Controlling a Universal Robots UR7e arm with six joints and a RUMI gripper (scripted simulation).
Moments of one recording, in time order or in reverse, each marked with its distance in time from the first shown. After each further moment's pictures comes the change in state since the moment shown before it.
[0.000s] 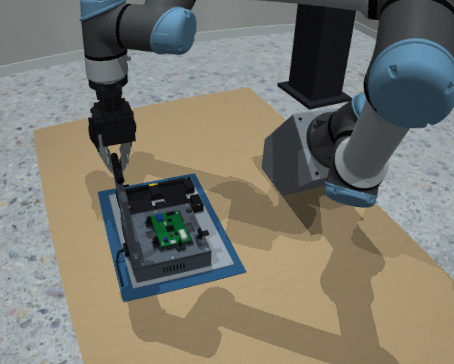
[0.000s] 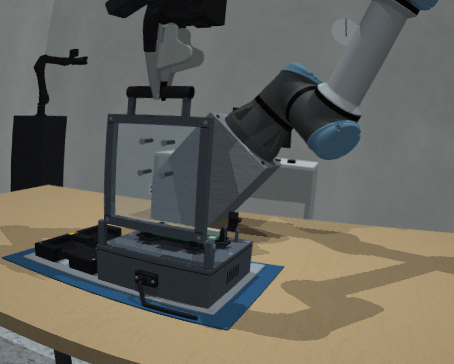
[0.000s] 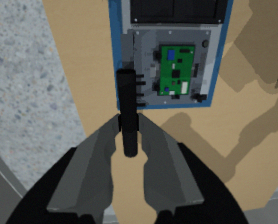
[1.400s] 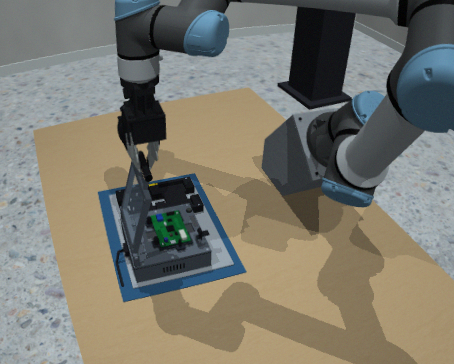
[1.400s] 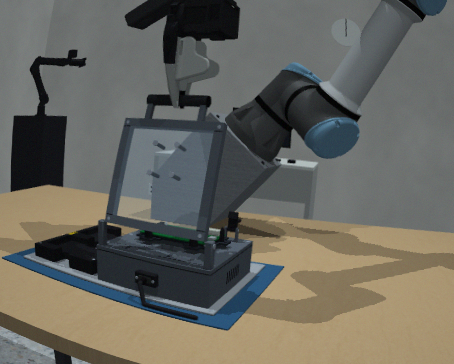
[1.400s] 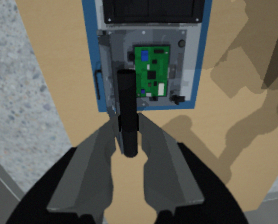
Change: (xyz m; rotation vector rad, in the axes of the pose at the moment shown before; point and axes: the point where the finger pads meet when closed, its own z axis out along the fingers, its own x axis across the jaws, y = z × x) arm 0.058 0.000 0.008 0.000 0.000 0.000
